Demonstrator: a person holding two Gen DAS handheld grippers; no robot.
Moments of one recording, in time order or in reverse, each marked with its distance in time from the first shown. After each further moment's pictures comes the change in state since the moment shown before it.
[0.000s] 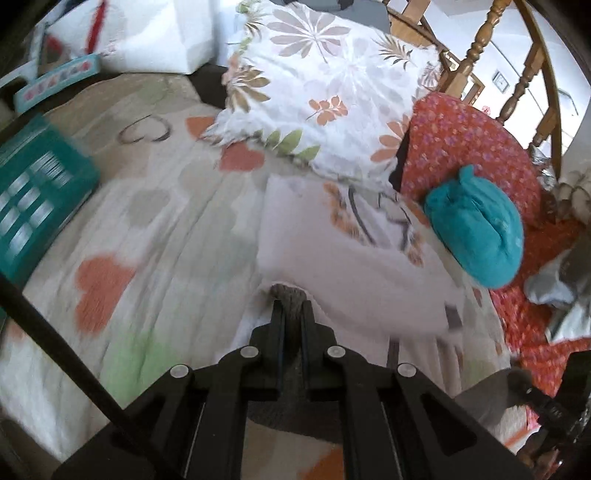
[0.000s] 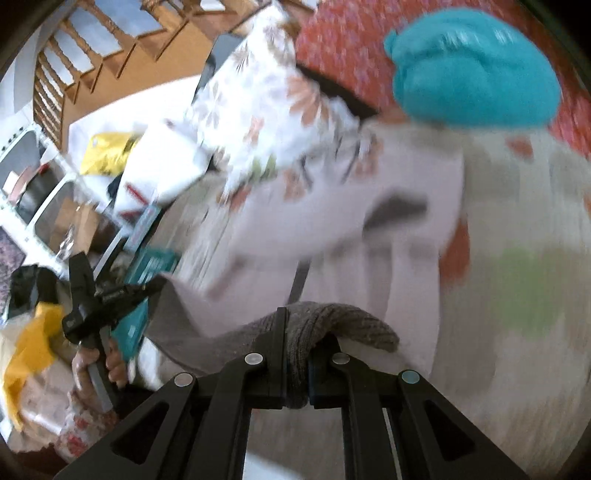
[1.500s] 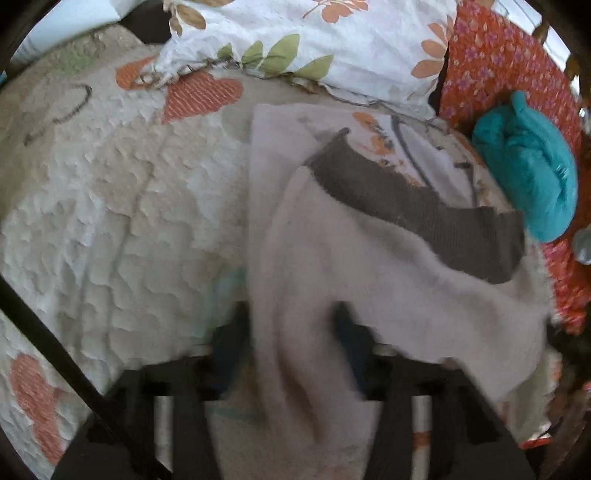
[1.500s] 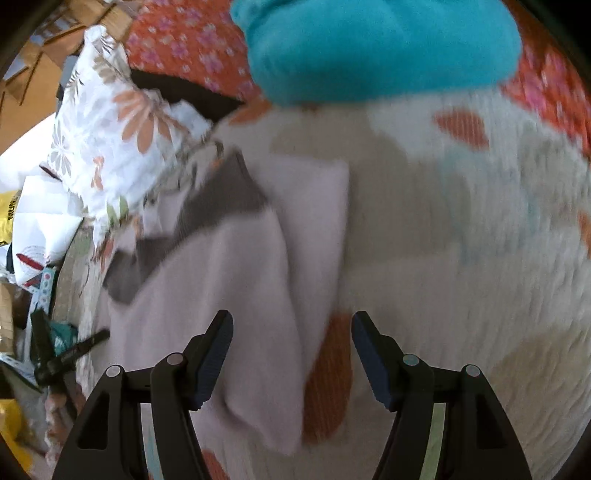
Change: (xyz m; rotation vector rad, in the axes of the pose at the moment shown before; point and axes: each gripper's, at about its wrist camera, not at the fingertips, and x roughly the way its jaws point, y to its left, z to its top) left arm 0.153 0.025 0.033 0.125 0.285 0.030; right arm 0.088 -0.148 0.042 0.249 0.166 -0.240
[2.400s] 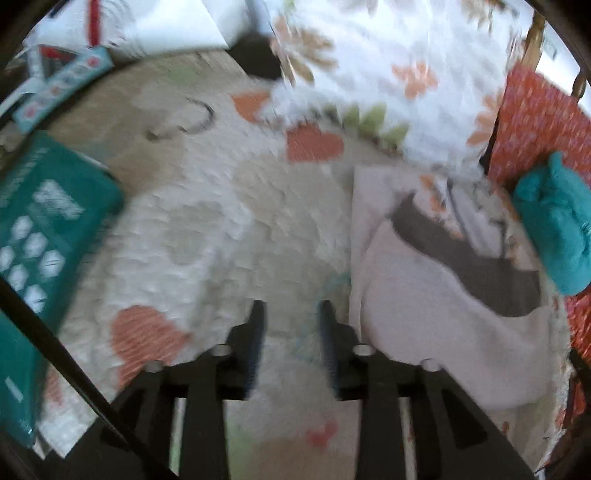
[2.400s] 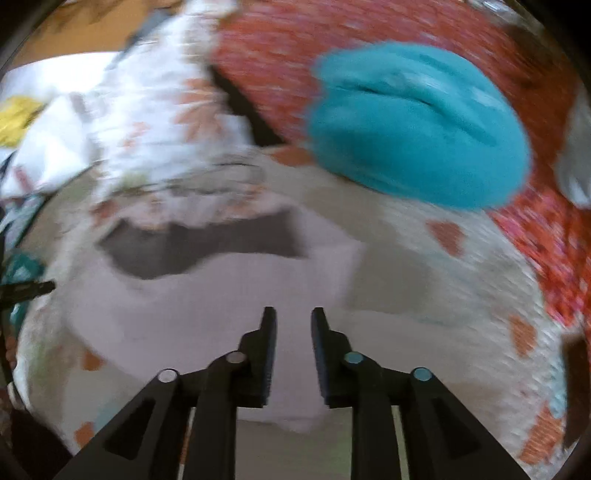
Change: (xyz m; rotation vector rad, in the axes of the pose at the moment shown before) left arm -0.101 0.029 -0.021 -0.161 -0.164 0.231; right arm -0.047 0.114 -0.018 -0.449 -0.191 -0.145
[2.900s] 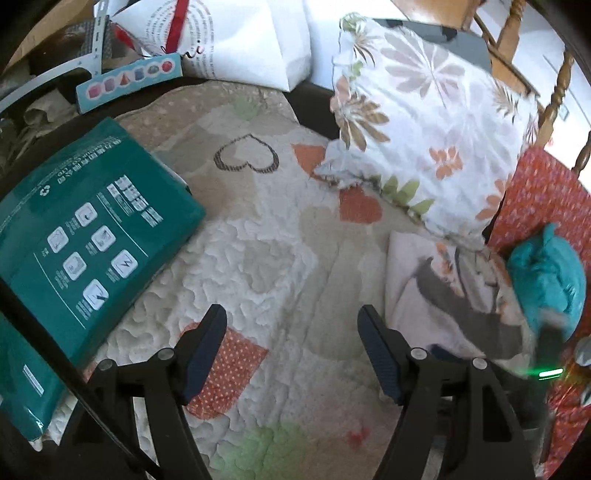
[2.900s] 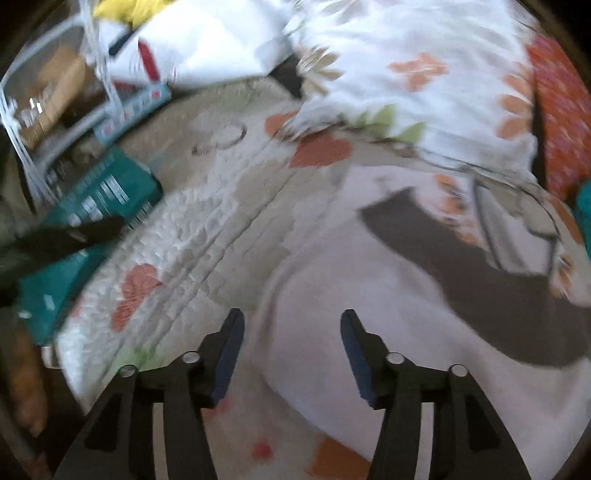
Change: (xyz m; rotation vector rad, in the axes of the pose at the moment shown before) left arm -0.040 0.072 0.002 -0.158 -0.145 -0.037; right arm 0.138 0.305 0.018 -0.362 0.179 0.204
